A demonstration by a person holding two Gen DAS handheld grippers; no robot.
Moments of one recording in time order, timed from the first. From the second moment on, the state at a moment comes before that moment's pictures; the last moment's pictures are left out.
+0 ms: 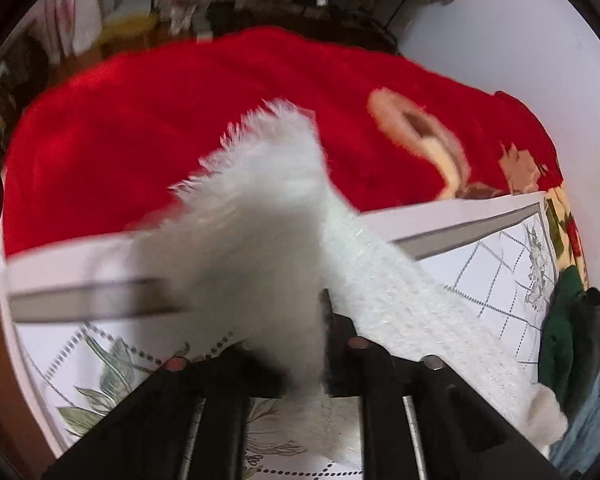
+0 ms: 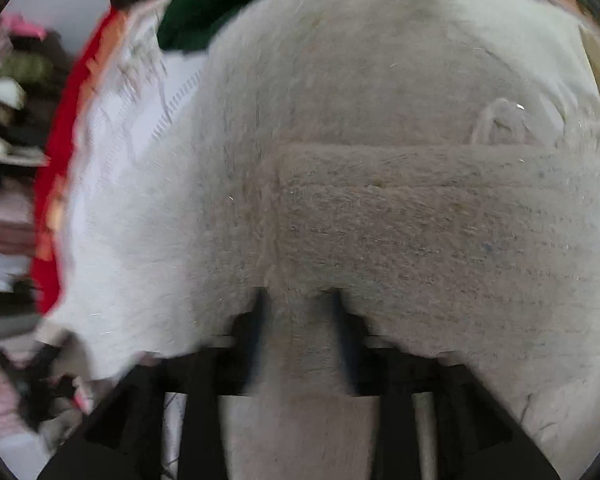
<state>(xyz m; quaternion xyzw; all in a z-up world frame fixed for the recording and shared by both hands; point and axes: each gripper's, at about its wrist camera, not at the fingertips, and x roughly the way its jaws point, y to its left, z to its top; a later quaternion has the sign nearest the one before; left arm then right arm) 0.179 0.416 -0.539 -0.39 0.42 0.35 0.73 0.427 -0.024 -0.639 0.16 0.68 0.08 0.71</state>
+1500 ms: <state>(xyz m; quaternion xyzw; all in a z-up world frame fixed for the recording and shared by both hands) 0.263 -0.063 -0.428 -0.03 0.56 0.01 0.83 0.307 -0.482 -0.594 0.38 0.61 -0.02 0.70</state>
